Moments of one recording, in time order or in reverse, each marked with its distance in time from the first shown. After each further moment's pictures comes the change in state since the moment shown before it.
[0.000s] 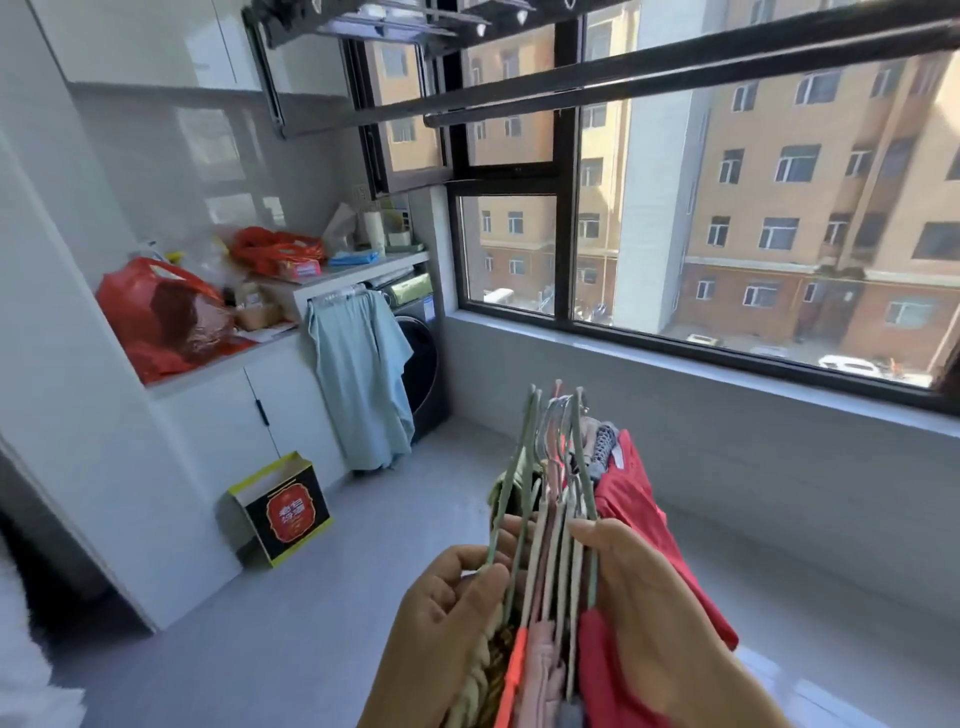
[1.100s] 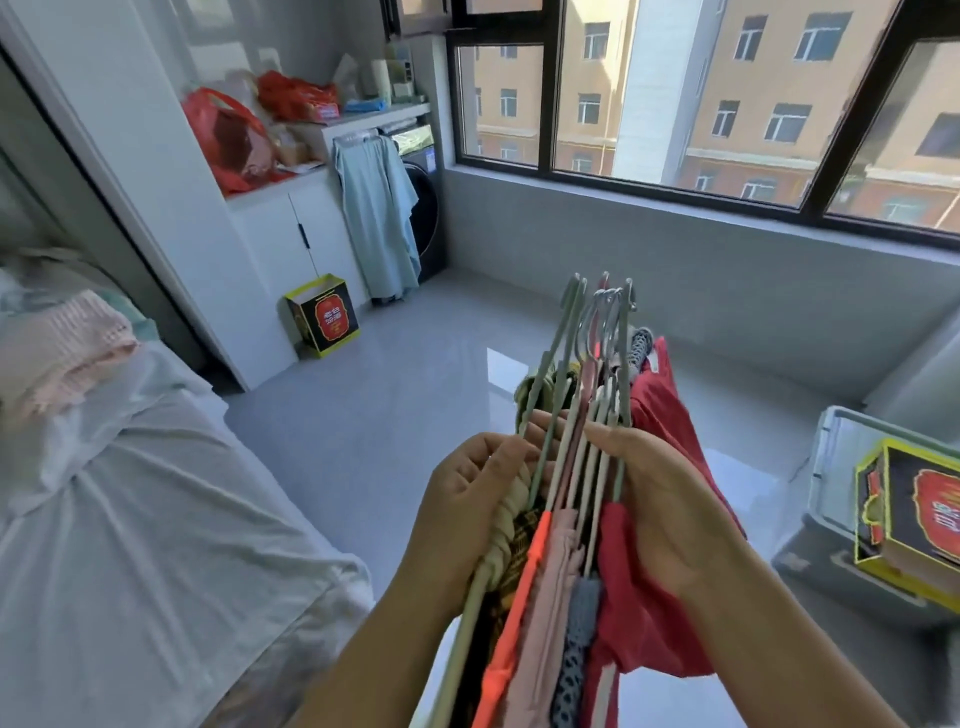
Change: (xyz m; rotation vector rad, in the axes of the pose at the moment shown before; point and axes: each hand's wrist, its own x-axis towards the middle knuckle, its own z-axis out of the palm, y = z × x) left_hand -0.599 -0.043 -0.007 -0.141 -0.047 -0.063; right_hand -0.512 0.292 0.139 -0.149 0.261 -0.097
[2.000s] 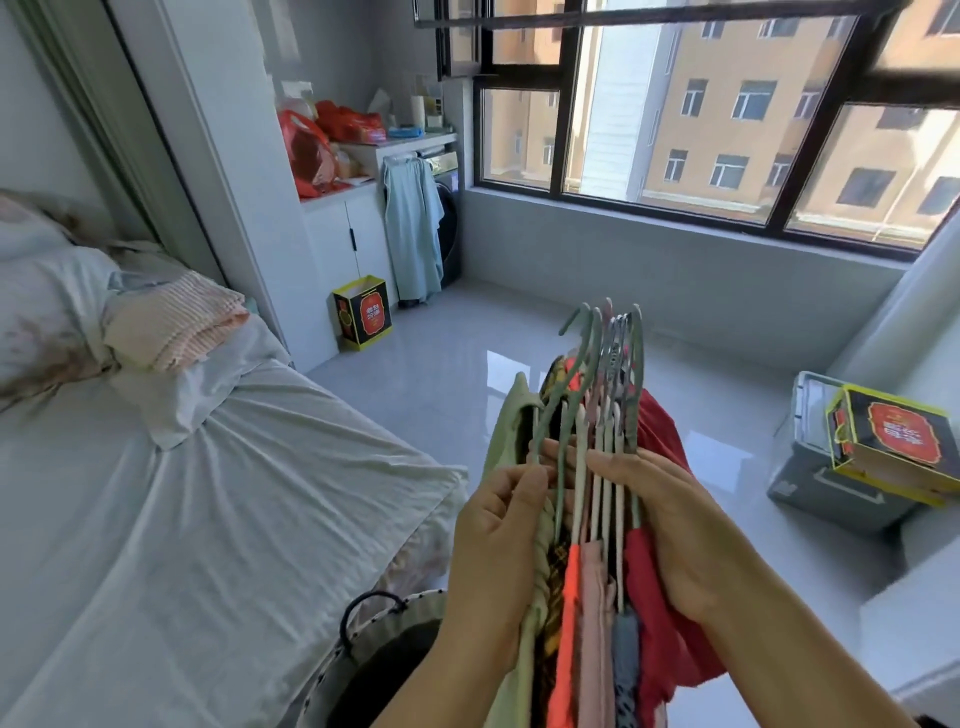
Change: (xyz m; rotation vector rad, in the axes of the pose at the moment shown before) left_hand -0.347 0.071 -0.251 0.046 0.069 0.020; right_hand -0.247 0.231 0.303 -0.177 0.081 -0.081
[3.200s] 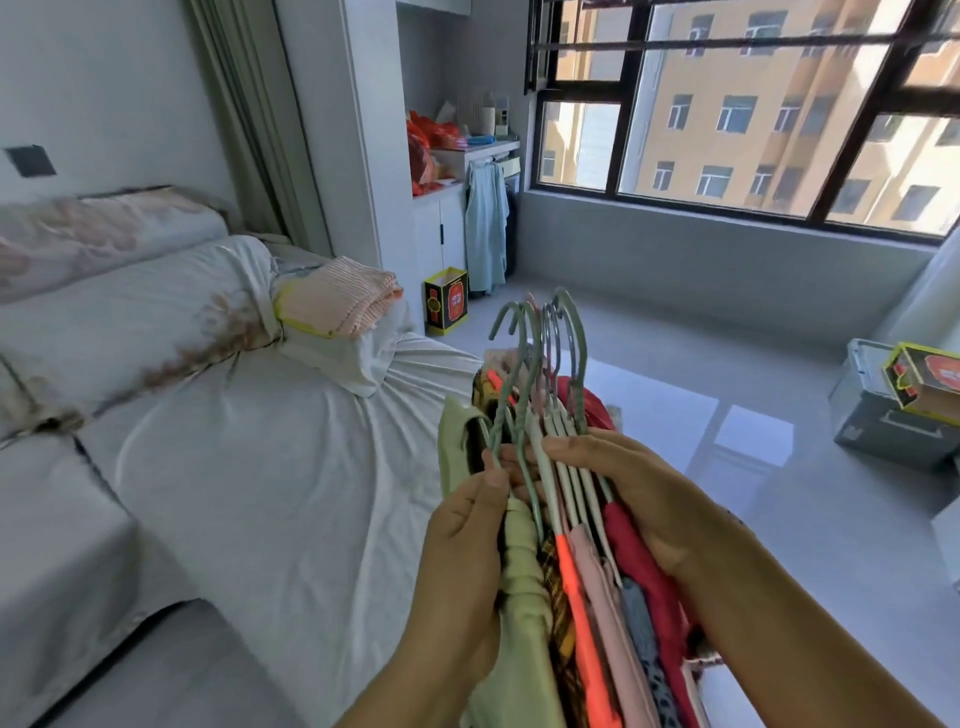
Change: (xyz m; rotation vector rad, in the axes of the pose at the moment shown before) left_hand -0.234 0.140 -0.546 -0.142 -0.046 -0.036; right_hand -0.136 0.222 0.543 -0.126 -0.103 0.002
